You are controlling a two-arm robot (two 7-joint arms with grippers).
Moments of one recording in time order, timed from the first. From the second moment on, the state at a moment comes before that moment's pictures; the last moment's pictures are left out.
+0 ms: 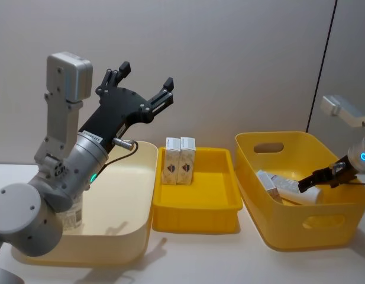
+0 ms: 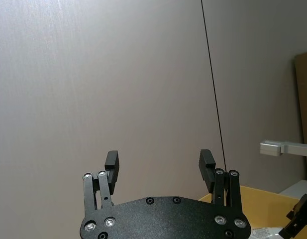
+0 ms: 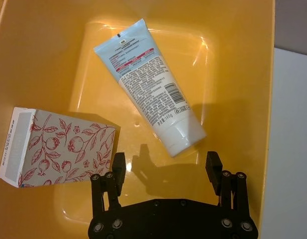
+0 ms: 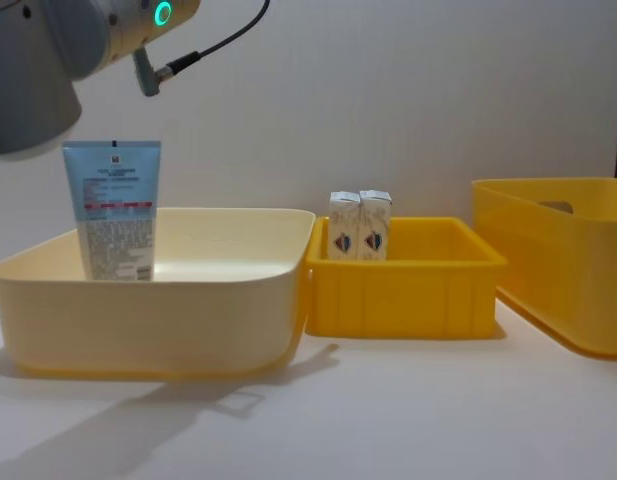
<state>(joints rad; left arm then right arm) -0.57 0.10 0.30 -1.47 -0.24 -0.08 -0.26 1.32 0.28 -0.44 -0.31 -0.01 0.92 0.64</state>
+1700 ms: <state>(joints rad) -0.57 0.10 0.30 -1.47 -0.24 -0.08 -0.26 1.19 0.33 -0.31 -0.63 0.05 0.82 0.56</state>
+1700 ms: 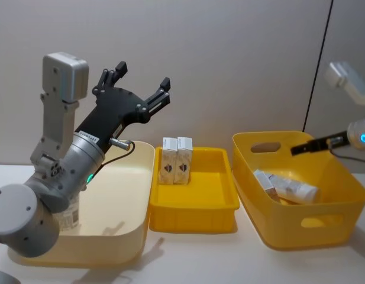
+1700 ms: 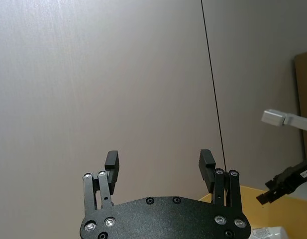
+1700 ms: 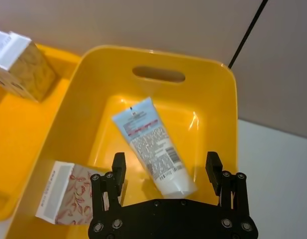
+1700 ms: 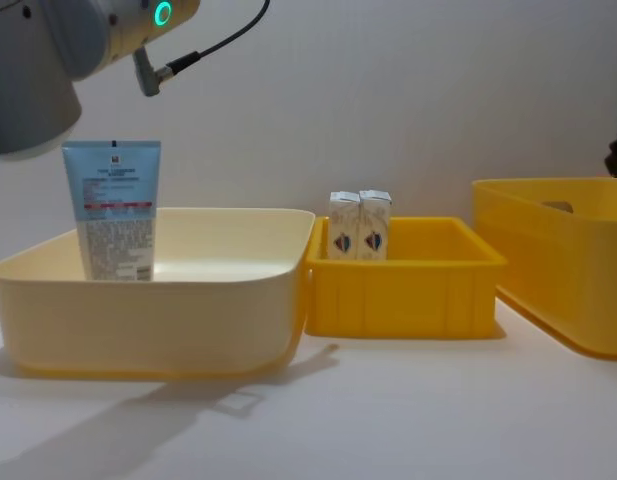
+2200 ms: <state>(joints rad) -0.57 0.10 0.30 -1.47 -0.24 -0.08 -0.26 1.06 0.39 -0.21 -0.91 0.13 0.76 0.56</state>
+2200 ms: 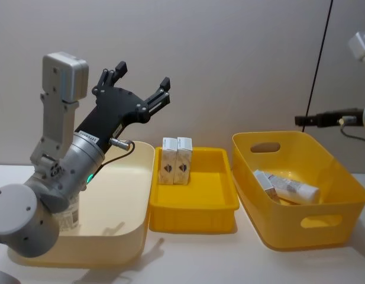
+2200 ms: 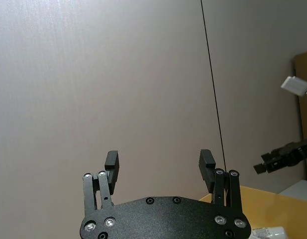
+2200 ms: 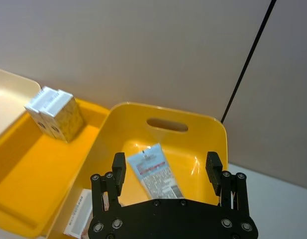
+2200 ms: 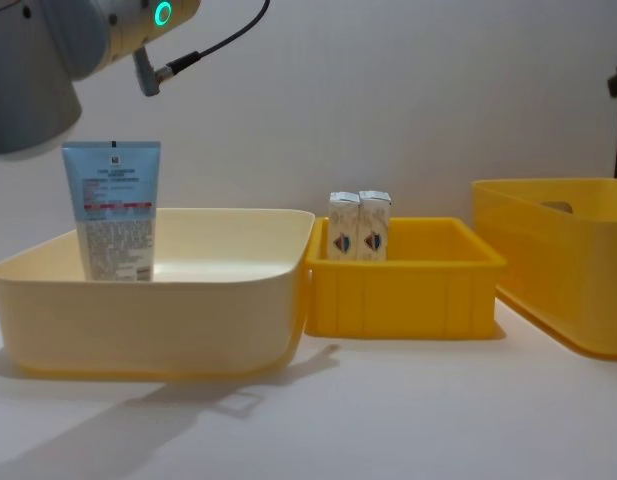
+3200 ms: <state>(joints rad) -0.54 0.12 0.31 -1.48 -0.23 -0.07 -0.24 0.91 0.43 0.00 -1.24 0.32 0.50 0.64</state>
